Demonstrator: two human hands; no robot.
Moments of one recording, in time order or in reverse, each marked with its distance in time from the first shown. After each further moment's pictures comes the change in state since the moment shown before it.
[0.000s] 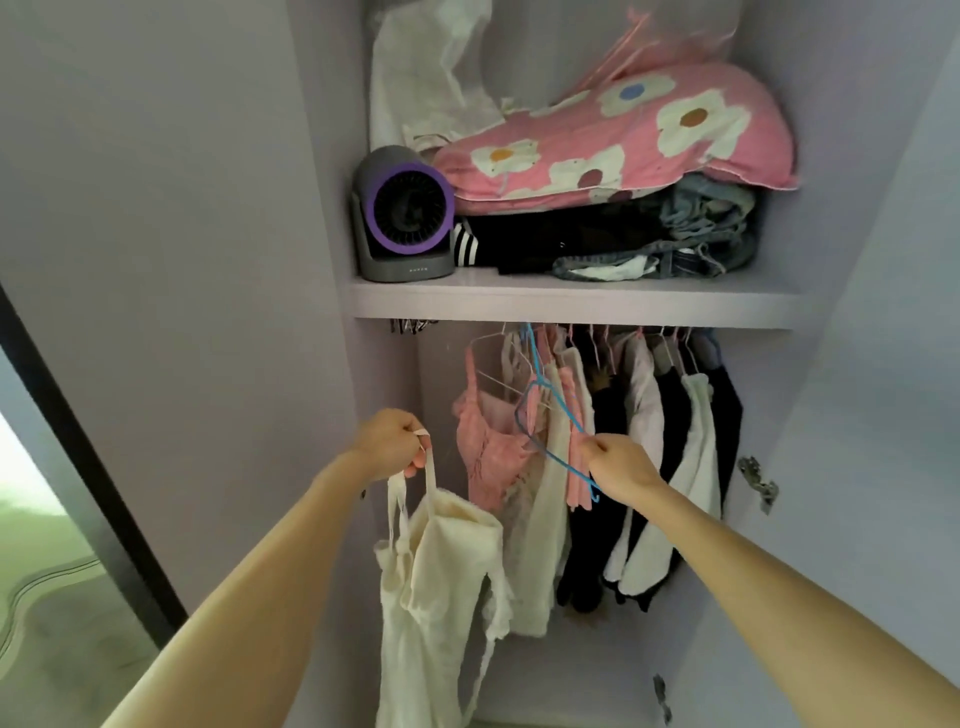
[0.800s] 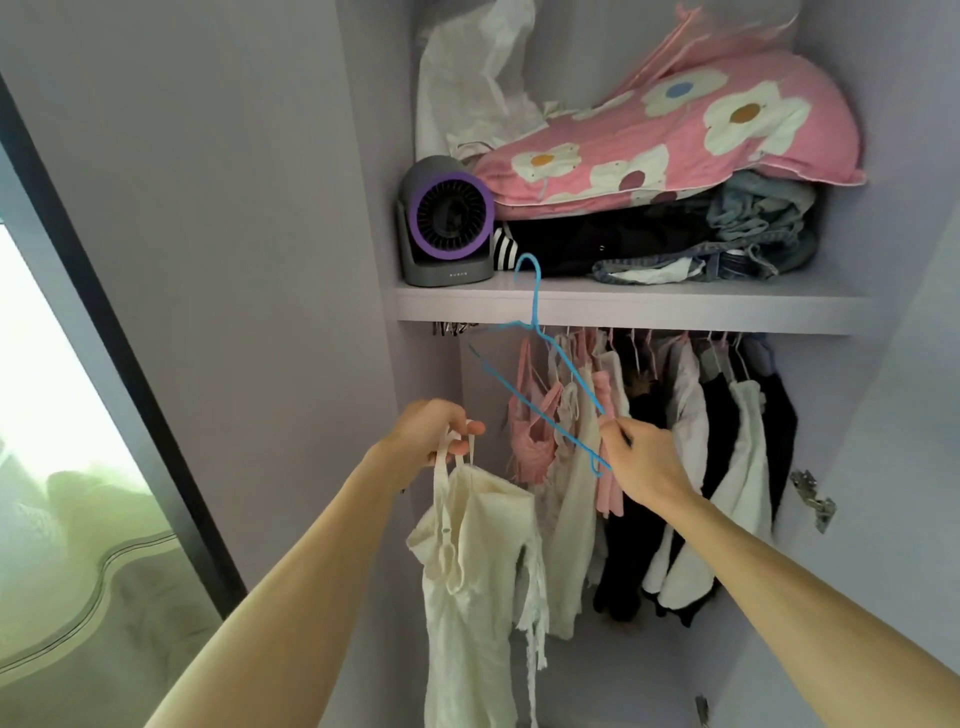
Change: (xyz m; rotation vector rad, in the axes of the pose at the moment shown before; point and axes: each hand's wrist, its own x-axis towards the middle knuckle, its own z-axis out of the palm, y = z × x) left_hand -0.014 0.020 -0.001 -0.600 0.011 -0.203; right_hand -0.005 -0.014 0.000 0.198 0.186 -0.218
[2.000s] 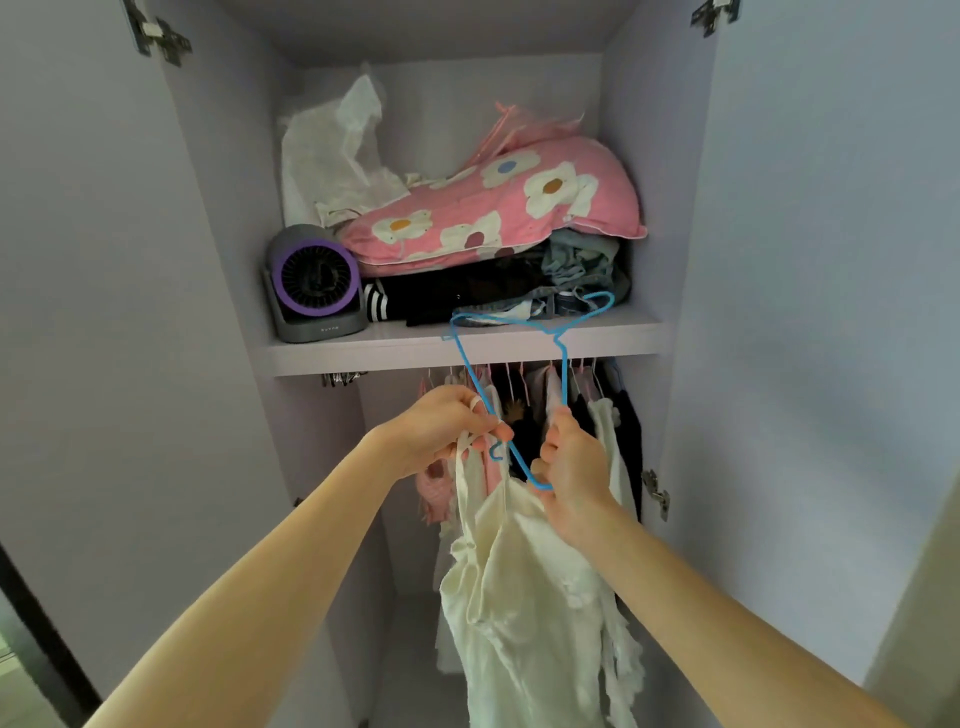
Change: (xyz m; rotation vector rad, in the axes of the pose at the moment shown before) left_hand -0.083 0.081 0.151 0.244 -0.450 0.367; right_hand -0.071 -0.046 -0.119 1.018 0.158 0.479
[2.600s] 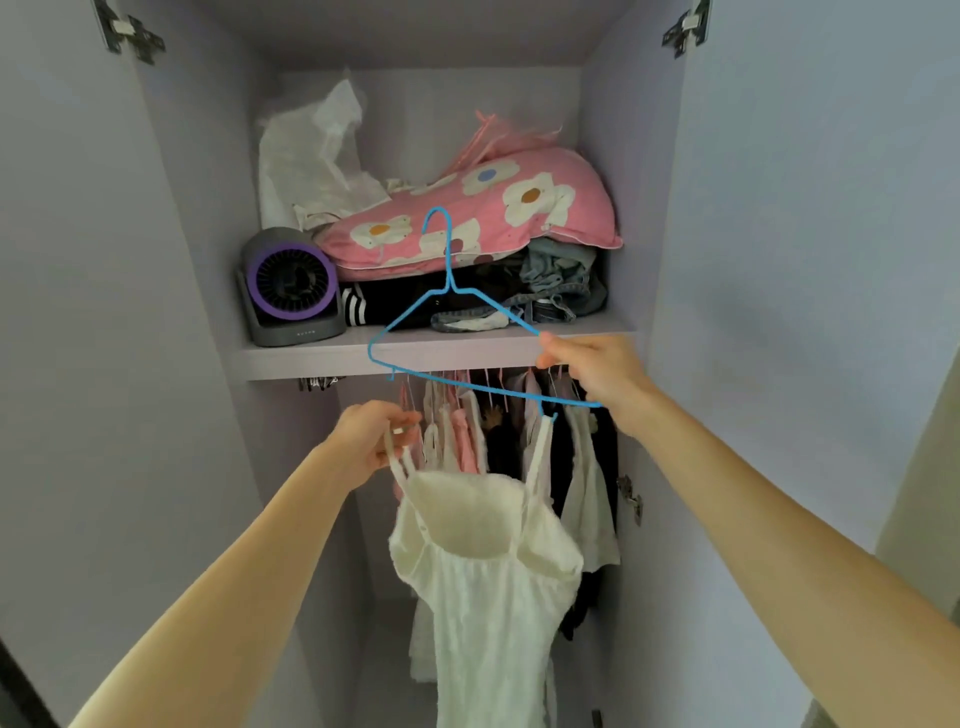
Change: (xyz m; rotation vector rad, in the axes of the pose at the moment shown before) left_hand 0.026 -0.040 -0.030 -0.436 0.441 -0.206; right_hand 0.040 -0.111 -0.027 -0.695 -0.118 -0.398
